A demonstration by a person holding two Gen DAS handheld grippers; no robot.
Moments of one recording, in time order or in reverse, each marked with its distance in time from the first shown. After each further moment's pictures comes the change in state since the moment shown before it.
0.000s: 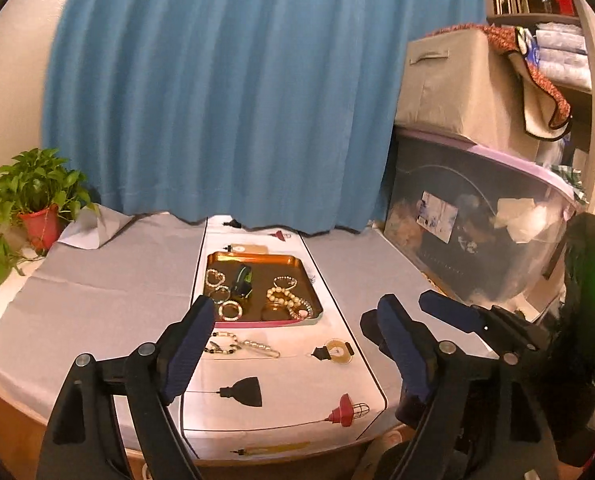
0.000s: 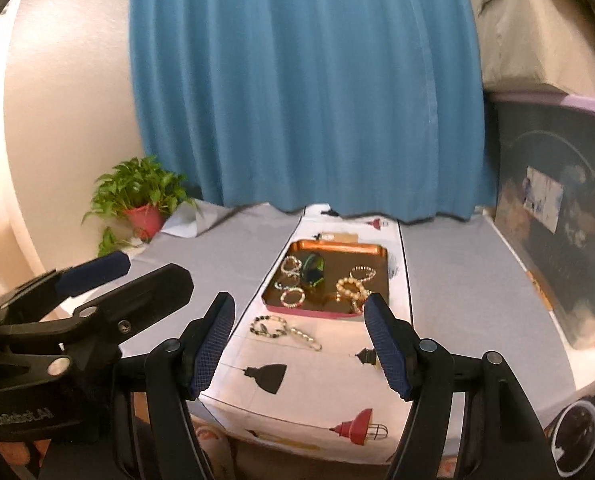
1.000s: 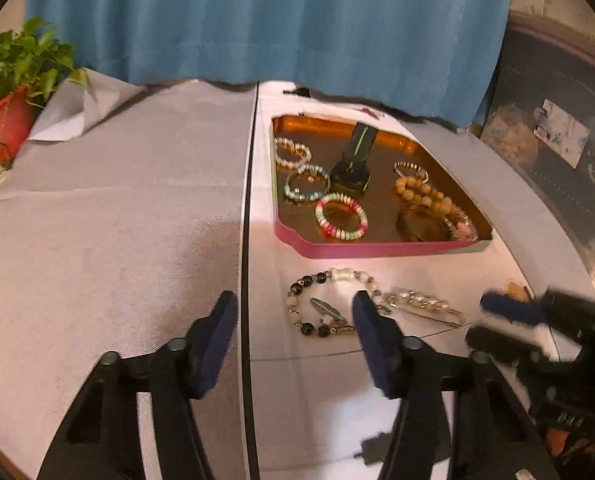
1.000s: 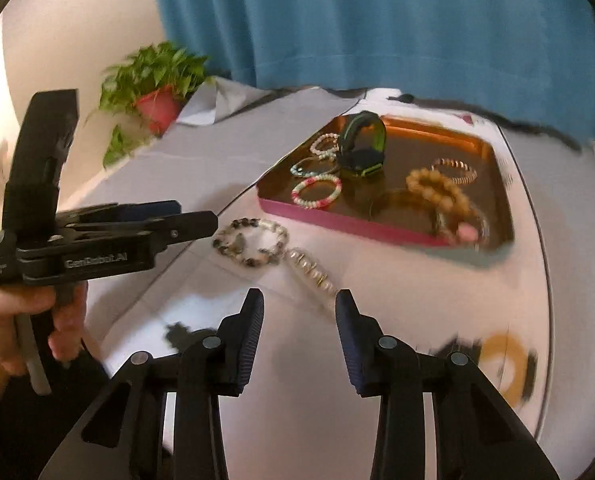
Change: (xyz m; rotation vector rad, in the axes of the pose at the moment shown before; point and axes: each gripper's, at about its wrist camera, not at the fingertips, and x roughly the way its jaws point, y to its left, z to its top) left arm 0.259 0.150 -0.102 -0.053 0.373 0.092; right arm 0.262 -0.042 -0.099 -0.131 0.300 0.251
